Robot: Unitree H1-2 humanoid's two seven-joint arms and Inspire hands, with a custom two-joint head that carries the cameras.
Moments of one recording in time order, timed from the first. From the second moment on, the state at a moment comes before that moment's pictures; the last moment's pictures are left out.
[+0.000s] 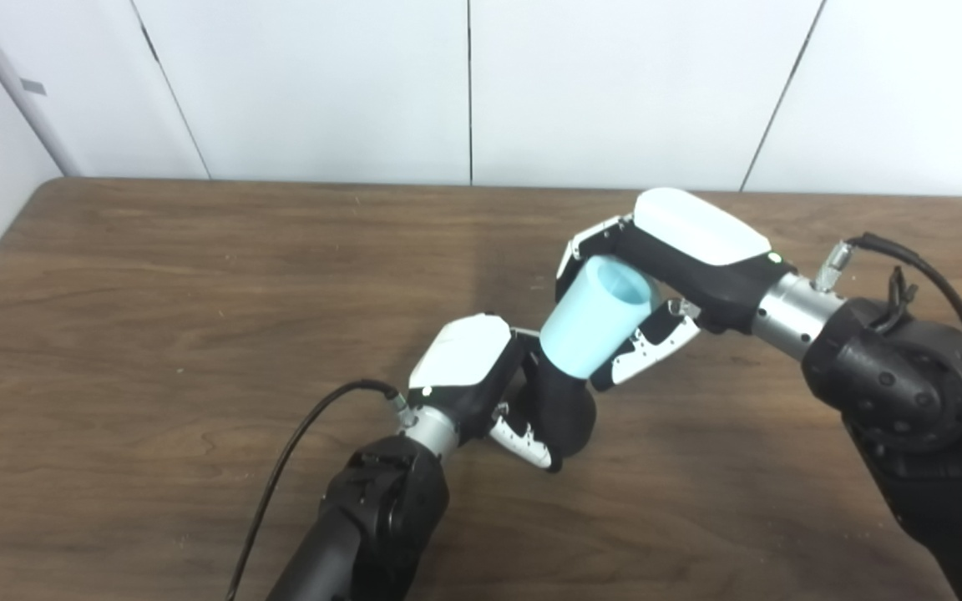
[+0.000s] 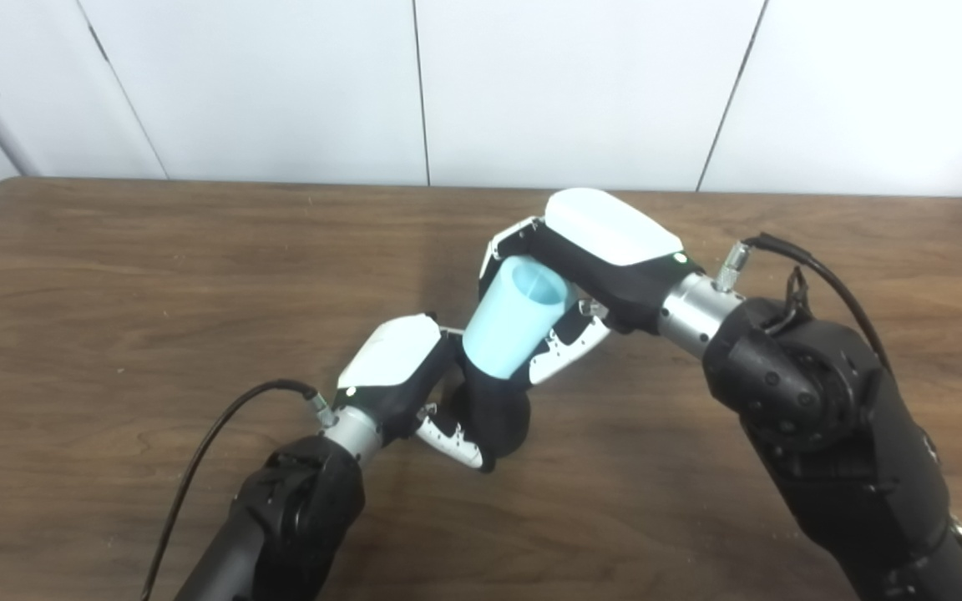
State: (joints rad) left arm -0.19 0.07 -0.49 -0.31 1.04 0.45 -0.50; right arm -0.50 -0.43 0.32 -0.55 -0.59 0.34 0.70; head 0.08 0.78
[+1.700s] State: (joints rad) left arm -0.19 0.07 -0.49 -0.32 1.06 0.46 -0.53; right arm -0.66 -0.44 0.41 -0.44 -0.63 0.16 0.89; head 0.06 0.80
